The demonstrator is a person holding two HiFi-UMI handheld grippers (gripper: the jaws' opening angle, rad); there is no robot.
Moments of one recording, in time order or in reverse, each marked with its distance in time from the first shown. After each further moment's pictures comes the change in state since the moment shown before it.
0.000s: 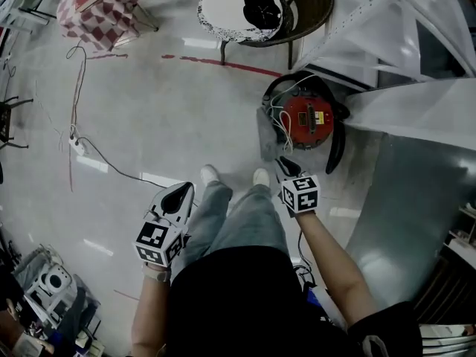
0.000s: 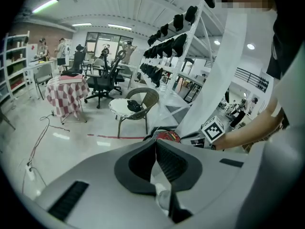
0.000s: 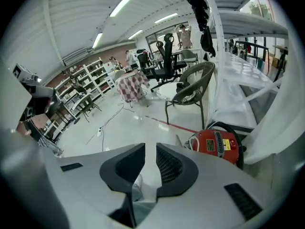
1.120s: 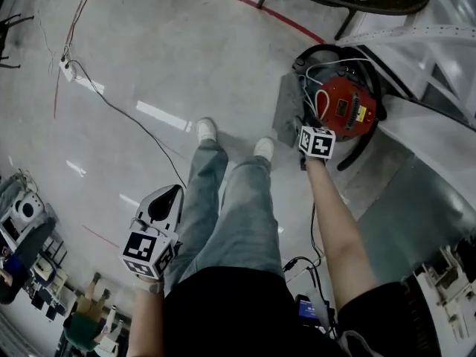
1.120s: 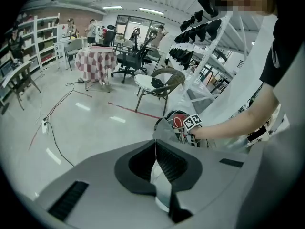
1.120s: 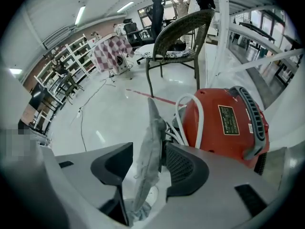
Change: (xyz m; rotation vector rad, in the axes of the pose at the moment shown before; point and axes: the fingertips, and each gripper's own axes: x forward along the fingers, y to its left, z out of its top) left arm 0.023 0.027 -0.139 -0.292 0.160 0.217; right arm 0.219 -0.143 -0.106 0.017 0.260 -0.102
